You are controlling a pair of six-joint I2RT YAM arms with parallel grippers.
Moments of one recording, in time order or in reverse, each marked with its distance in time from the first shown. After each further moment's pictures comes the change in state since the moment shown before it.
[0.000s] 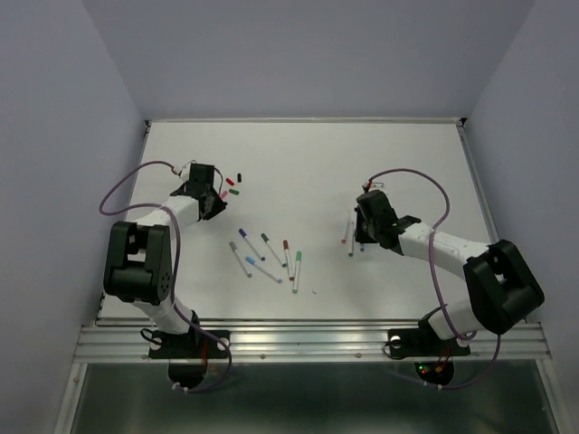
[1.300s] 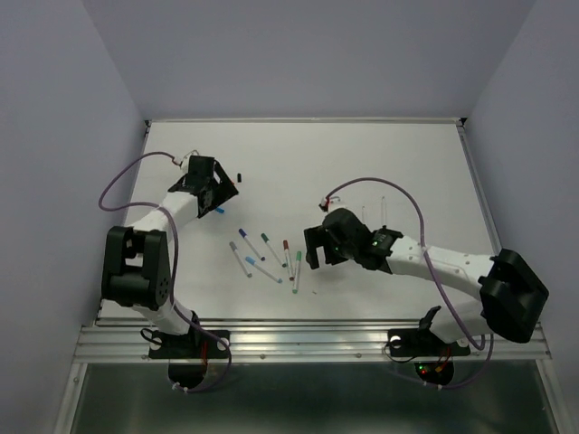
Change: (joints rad) left arm -0.017 0.039 0.076 -0.029 0.032 0.005; right arm 0.315 -0.079 0.072 -0.100 -0.089 0.032
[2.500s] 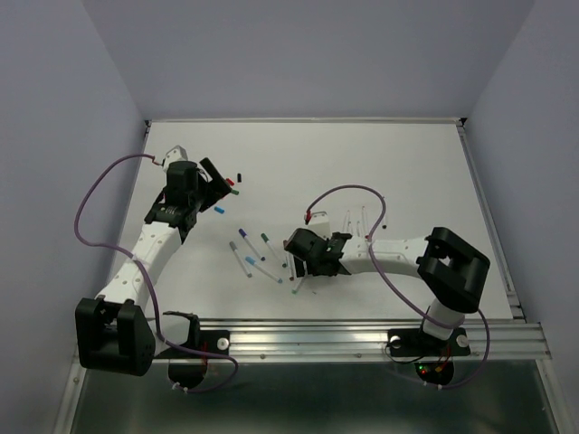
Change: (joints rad) left arm -0.007 -0.459 -0.119 -0.033 0.031 -0.002; right arm 0.218 0.383 0.217 -0.187 0.343 0.322
